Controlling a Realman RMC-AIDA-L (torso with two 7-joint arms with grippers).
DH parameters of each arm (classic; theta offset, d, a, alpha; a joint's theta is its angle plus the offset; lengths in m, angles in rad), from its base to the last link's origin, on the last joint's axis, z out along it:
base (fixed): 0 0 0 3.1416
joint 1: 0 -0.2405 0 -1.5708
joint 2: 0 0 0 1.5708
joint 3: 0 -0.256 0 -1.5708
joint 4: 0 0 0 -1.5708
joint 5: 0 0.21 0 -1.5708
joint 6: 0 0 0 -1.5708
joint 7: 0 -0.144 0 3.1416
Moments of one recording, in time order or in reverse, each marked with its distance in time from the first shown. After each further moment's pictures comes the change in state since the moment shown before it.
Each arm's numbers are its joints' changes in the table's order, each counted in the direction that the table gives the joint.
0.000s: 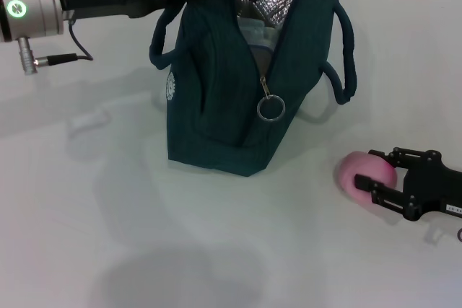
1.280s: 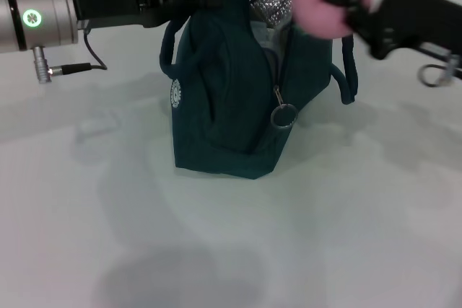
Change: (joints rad) left arm 0.006 0.020 -0.006 0.024 -0.002 0.009 -0.013; right arm -0.306 -0.015 -0.251 0.018 0.098 -0.275 0.083
